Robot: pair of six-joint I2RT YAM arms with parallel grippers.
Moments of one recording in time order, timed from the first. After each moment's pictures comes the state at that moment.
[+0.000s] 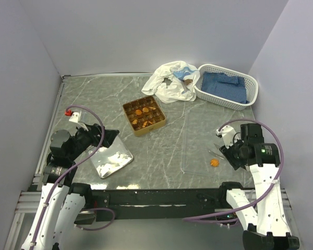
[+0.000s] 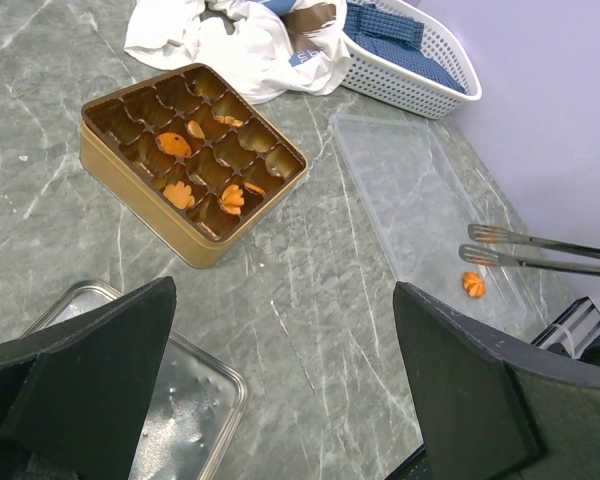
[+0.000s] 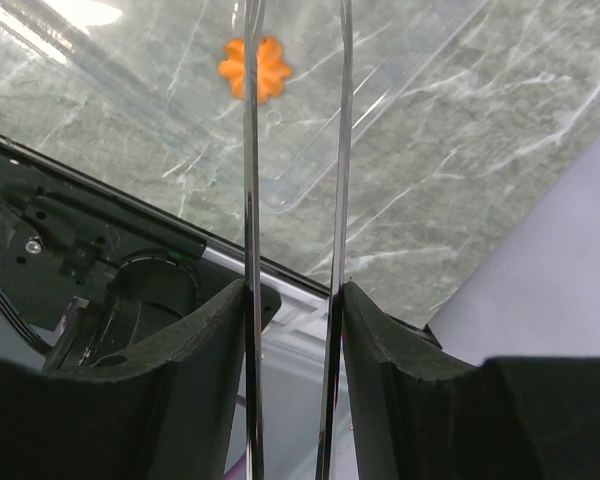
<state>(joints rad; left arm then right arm) -0.12 0.50 0.61 -0.25 0.47 -0.41 -0.05 0.77 0.99 -1.38 -0.06 -0.67</state>
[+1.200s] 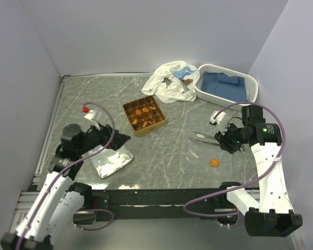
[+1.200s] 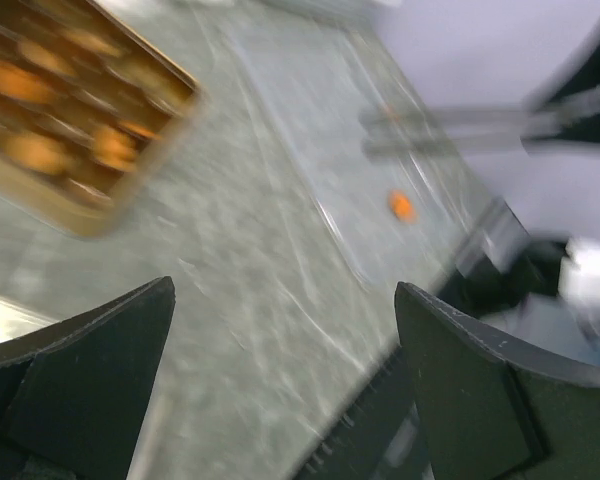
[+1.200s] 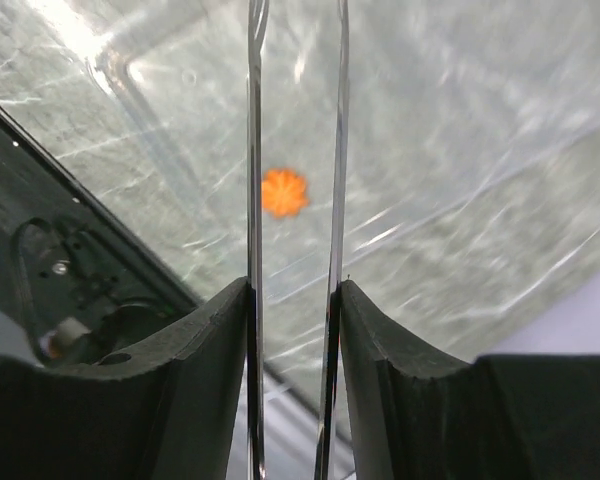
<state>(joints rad) -0.21 0.61 0.59 -0.17 0.59 -0.44 -0.05 0.97 1.17 -1.35 -0.35 -0.89</state>
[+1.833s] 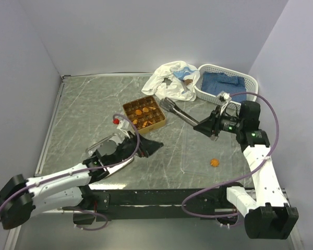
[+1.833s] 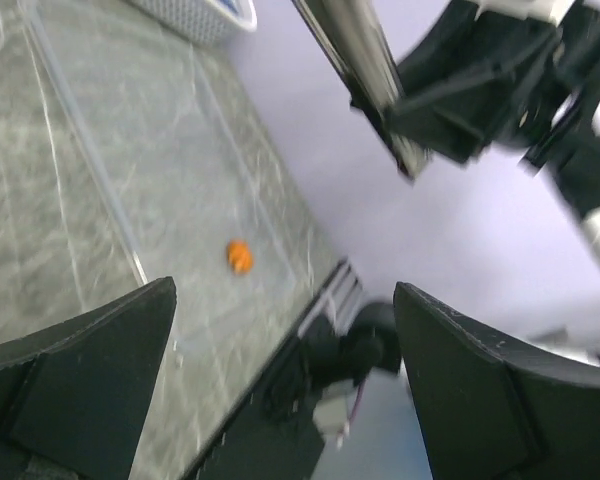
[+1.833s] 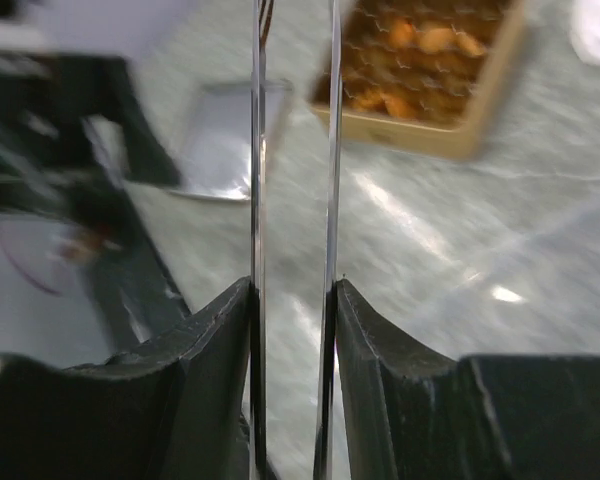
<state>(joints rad) -0.93 0.92 0.40 0.53 0.03 -0.92 -0.05 0.95 0.94 -0.58 -1.00 -0.09</state>
